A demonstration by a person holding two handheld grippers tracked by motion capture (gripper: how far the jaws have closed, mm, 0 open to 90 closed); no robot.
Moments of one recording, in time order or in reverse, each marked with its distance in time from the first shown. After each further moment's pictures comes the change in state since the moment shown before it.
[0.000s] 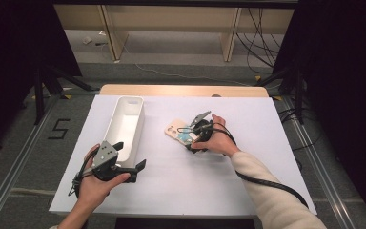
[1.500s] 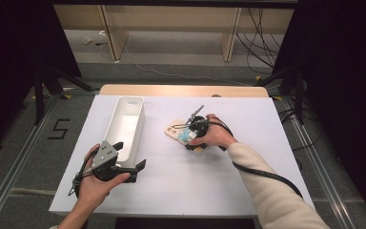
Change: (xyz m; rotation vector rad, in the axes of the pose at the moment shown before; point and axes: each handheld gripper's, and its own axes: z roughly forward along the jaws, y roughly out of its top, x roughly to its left) left arm 0.000 0.000 0.000 -0.001 0.002 0.003; right arm -0.006 0.019 0.004 0.156 0.063 0.010
